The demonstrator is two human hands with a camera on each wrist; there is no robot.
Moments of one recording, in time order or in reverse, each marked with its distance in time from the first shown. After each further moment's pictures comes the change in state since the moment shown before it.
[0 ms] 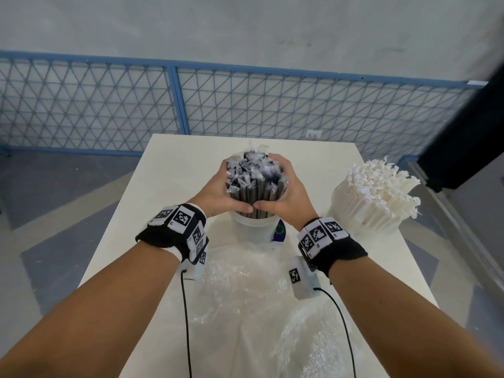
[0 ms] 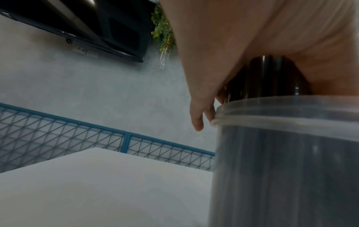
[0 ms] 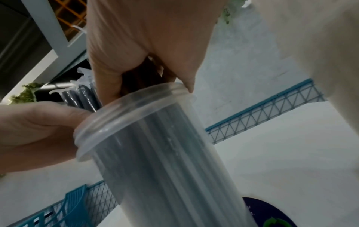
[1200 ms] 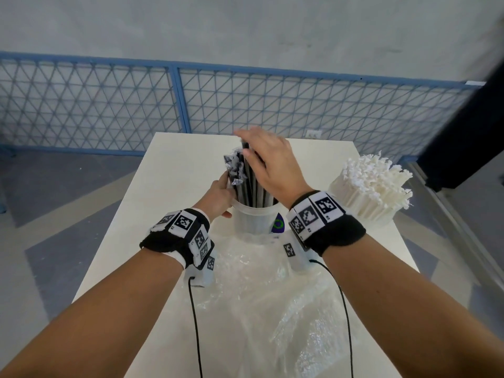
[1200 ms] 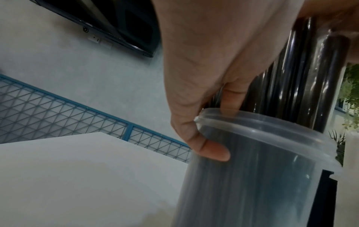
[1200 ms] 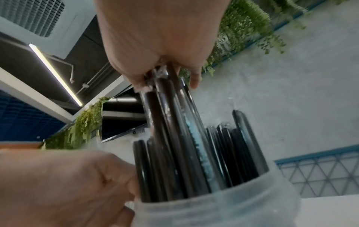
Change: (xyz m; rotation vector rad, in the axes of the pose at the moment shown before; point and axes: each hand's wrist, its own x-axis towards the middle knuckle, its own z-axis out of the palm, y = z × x) left_hand -0.014 -0.010 0.016 -0.051 0.110 -0.294; right_hand 0.017 -0.072 0.007 -0.566 0.071 -0.461
